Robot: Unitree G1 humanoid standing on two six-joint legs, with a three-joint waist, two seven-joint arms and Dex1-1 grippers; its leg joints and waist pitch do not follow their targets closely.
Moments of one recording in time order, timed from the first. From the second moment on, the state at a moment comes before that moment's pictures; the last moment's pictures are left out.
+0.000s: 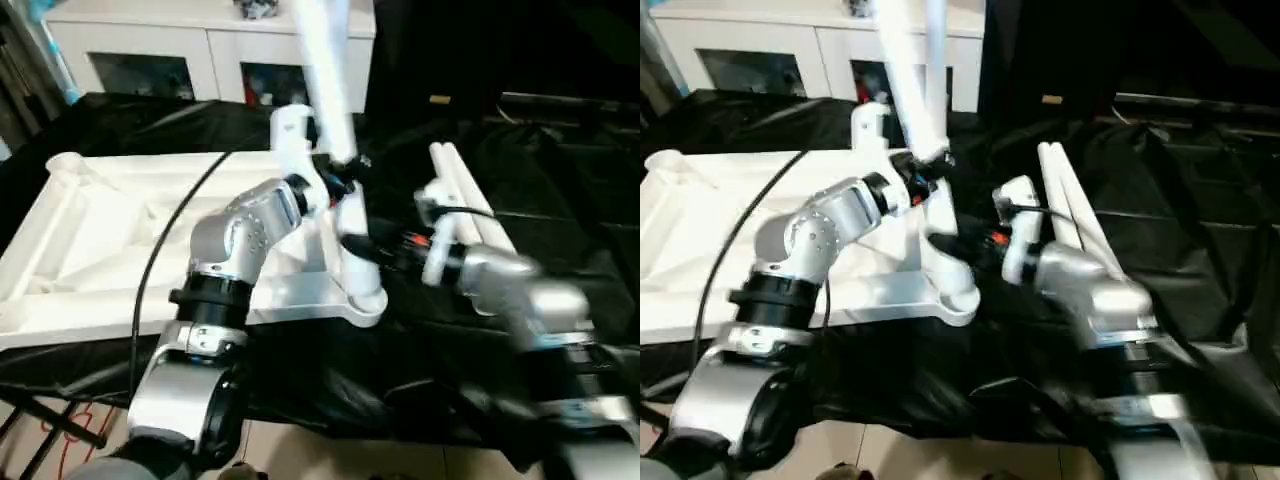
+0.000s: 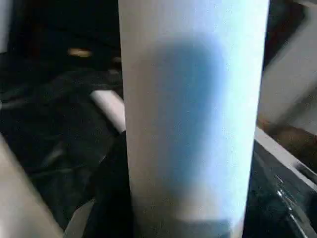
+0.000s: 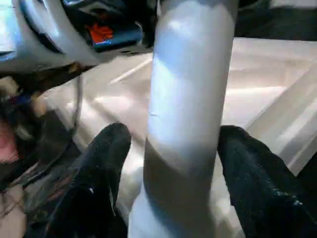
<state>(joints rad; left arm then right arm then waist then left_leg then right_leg) -0.86 0.01 0.09 0.42 -0.44 0.64 -0.51 -0.54 -0.34 0.03 0.23 0.44 0.63 0.97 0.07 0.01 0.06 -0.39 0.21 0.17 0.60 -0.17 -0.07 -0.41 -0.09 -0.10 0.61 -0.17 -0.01</state>
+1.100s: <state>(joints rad) -0.83 0.04 0.05 0.27 -0.57 0.69 -0.73 -0.54 -0.36 0.07 0.14 0.55 0.80 1.05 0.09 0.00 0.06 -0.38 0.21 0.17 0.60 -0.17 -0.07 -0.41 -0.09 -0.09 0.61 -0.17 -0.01</state>
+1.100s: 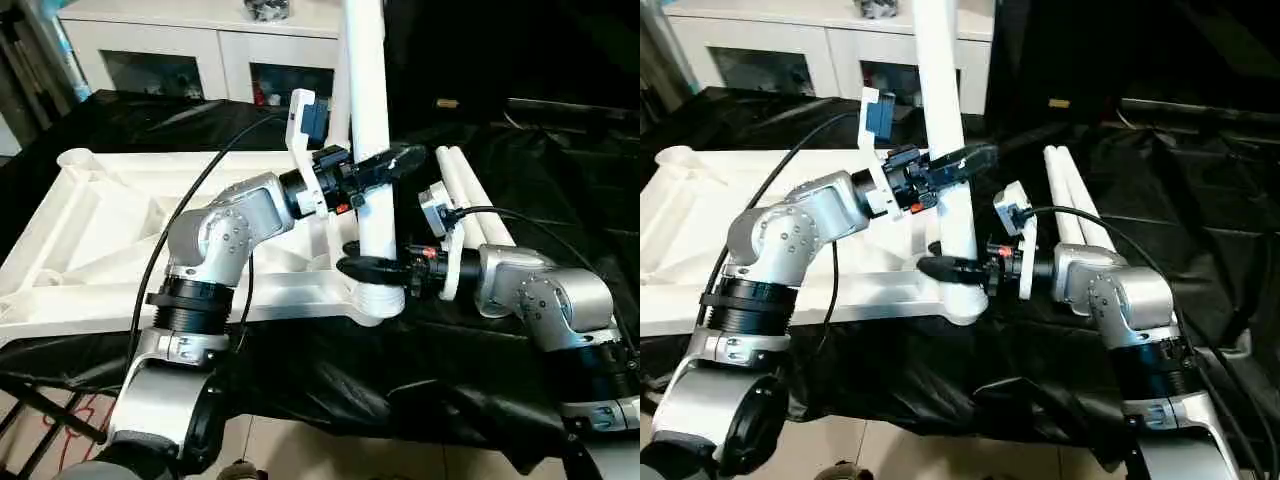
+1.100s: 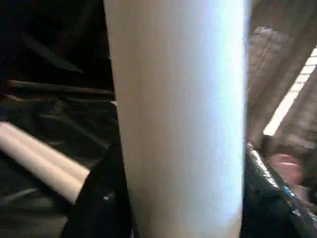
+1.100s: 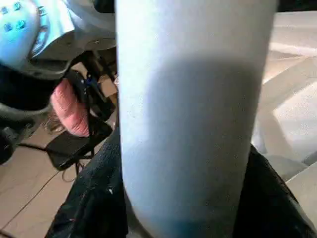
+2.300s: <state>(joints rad) -0.81 0.05 -0.02 0.25 -0.49 0.63 -0.68 -0.59 -0.42 0.09 0.23 0.54 0.80 1.10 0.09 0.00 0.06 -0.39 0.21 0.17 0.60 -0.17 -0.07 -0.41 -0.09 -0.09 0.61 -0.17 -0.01</state>
